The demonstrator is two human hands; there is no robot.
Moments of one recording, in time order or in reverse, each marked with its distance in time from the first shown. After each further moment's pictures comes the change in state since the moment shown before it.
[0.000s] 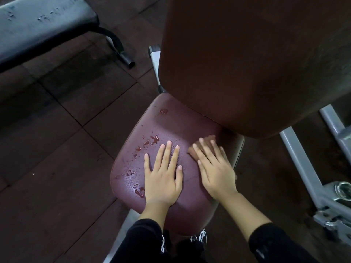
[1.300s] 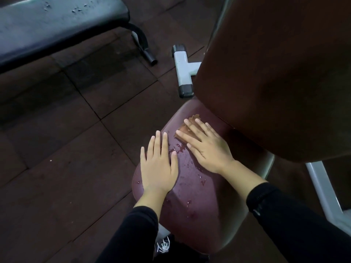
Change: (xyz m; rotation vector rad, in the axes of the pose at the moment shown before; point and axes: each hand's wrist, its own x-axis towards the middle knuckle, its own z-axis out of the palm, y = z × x) left_hand 0.046 -0.066 -0.018 -0.078 0.009 -0.282; right_hand 0.124 -0.047 -0.005 -0.105 -0.135 -0.439
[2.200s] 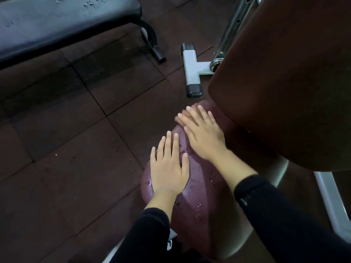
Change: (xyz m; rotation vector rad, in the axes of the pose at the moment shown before) left_hand 0.000 -0.002 0.003 -0.036 0.028 -0.004; right_hand 0.061 -0.027 -0.004 0.013 -0.037 0.169
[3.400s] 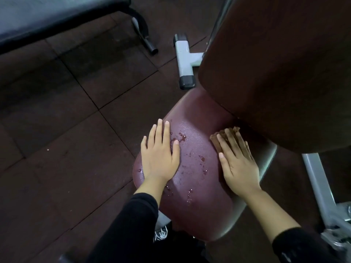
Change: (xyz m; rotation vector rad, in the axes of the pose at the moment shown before) left_hand 0.000 -0.002 -0.001 0.011 -0.012 0.013; right_hand -0.149 0.048 0.025 0.145 0.087 0.270
